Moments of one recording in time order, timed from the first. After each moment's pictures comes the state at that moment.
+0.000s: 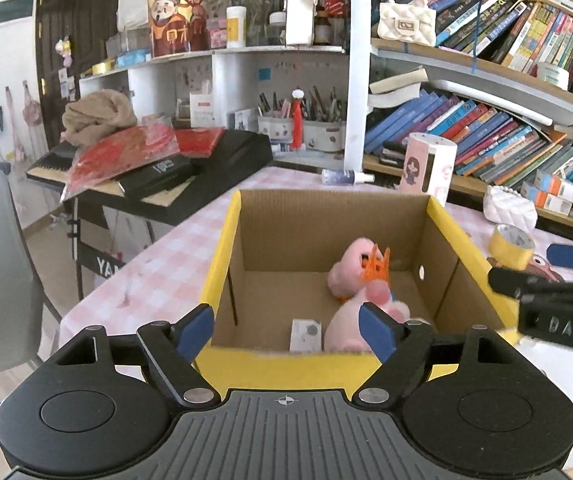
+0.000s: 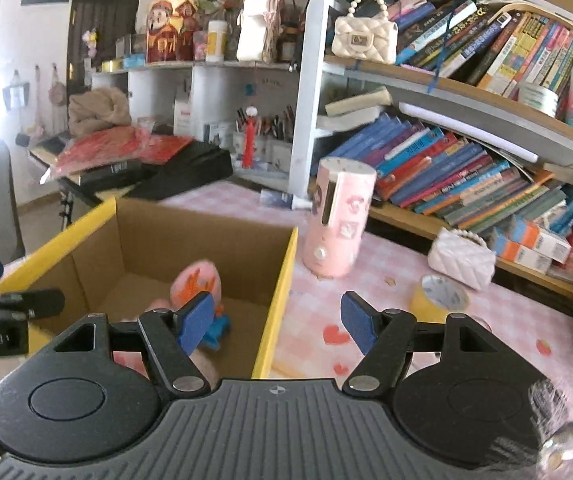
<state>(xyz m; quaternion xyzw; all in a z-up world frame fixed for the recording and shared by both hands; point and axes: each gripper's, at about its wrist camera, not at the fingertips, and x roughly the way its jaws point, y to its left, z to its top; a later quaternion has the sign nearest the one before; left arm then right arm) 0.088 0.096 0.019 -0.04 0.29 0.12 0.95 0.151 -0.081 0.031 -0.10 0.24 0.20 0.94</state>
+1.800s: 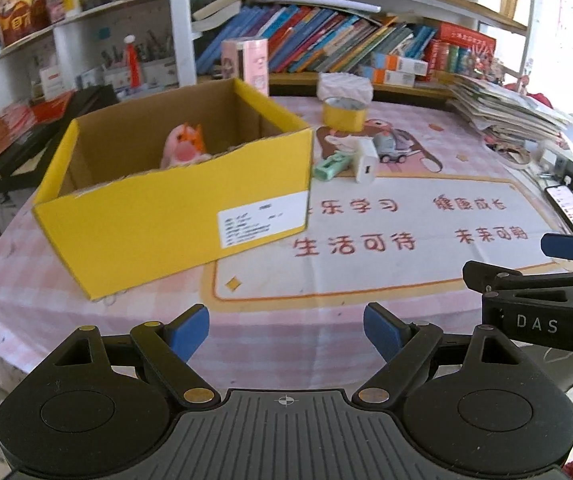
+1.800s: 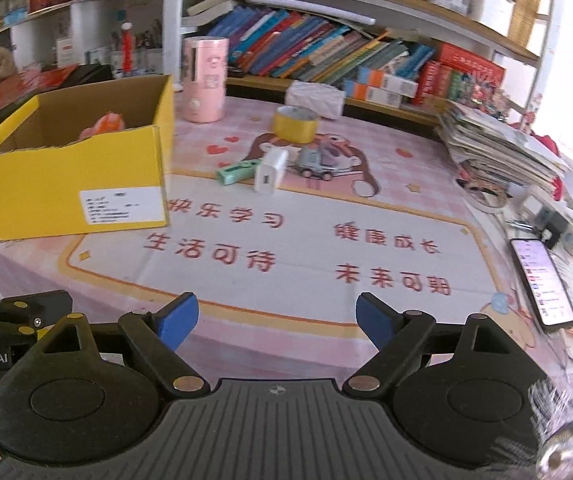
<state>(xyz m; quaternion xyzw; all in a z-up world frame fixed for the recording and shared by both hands) 0.008 0.015 -0.017 0.03 0.38 -0.10 0.92 -0.008 -0.159 -0.015 -0.05 0.35 -0.01 0.94</state>
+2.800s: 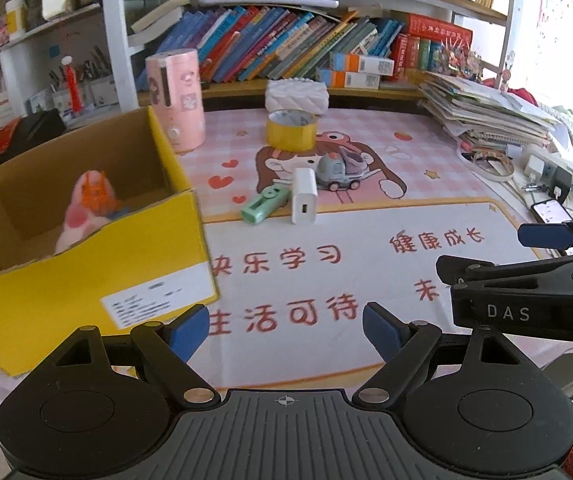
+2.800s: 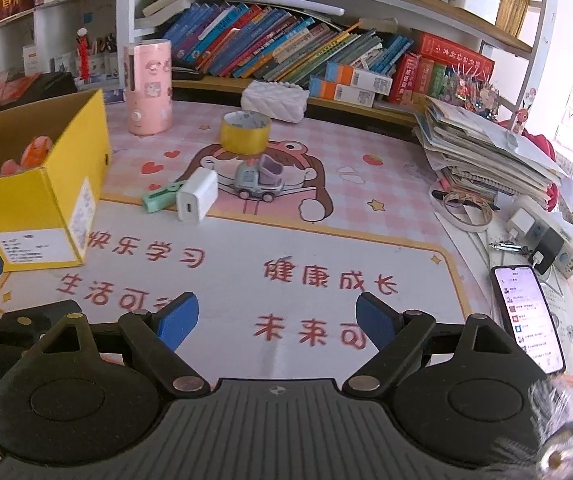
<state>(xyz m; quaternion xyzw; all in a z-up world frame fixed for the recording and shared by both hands) 0.076 -0.069 -0.018 0.04 0.38 -0.13 0.91 0.070 -0.233 -0.013 -0.05 0.36 -0.02 0.93</state>
